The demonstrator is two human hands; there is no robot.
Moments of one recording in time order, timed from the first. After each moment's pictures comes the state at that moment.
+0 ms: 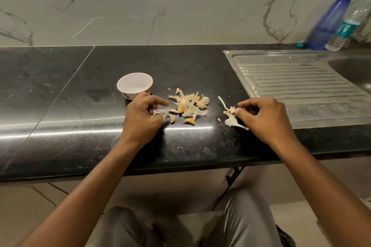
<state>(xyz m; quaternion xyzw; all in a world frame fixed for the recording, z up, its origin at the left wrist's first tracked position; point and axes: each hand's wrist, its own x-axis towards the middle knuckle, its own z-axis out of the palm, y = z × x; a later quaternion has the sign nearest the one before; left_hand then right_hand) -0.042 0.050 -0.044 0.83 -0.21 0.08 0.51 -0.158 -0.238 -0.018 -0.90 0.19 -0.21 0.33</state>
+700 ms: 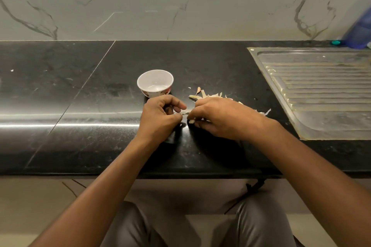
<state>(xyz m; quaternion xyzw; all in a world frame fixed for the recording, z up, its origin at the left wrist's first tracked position) -0.027 0.057 -0.054 0.79 -0.16 0.01 0.59 -0.071 -0.145 -0.003 -0.96 -0.26 0.00 0.06</state>
